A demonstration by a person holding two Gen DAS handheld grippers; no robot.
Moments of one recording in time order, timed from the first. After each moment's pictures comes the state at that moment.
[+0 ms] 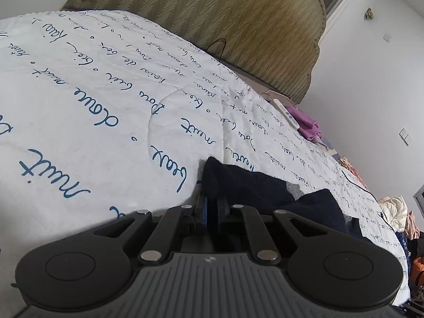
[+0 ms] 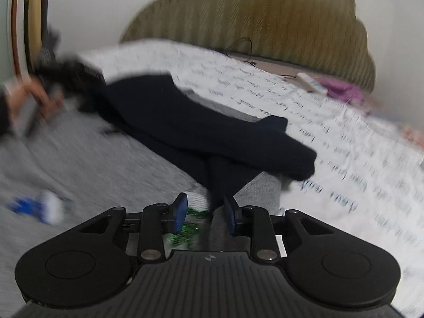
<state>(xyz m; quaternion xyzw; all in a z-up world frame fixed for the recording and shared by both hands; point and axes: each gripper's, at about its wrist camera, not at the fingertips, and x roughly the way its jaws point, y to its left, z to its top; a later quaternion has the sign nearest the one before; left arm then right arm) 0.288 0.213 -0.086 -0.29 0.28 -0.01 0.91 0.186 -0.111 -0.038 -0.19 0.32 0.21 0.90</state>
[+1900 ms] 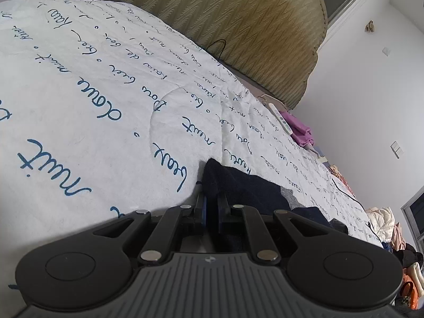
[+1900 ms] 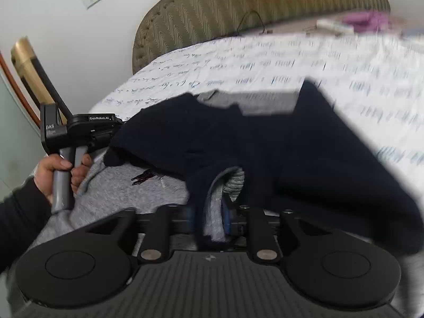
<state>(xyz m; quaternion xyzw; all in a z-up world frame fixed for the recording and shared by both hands) 0.285 0.223 -0.092 -0.33 0.28 -0.02 0.90 0.221 -0.115 -0.033 0.05 0.38 0.30 0.87</state>
